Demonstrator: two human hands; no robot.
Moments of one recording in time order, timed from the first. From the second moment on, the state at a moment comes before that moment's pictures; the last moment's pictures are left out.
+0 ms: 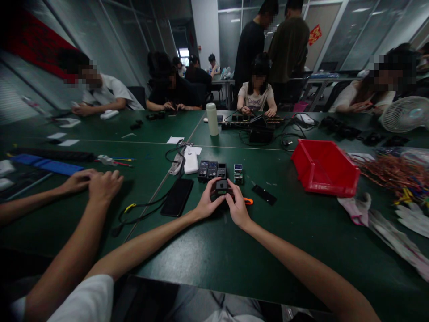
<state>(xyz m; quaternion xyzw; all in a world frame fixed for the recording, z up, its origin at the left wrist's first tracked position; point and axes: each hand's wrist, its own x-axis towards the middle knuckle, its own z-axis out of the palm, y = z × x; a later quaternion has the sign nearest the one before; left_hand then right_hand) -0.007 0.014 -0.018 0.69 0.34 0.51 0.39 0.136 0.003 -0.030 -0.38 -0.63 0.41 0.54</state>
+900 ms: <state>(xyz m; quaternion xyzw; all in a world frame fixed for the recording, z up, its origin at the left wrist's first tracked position) -0.004 0.017 -0.024 0.67 0.34 0.45 0.49 0.133 -0.002 -0.023 -0.39 -0.58 0.37 0.61</state>
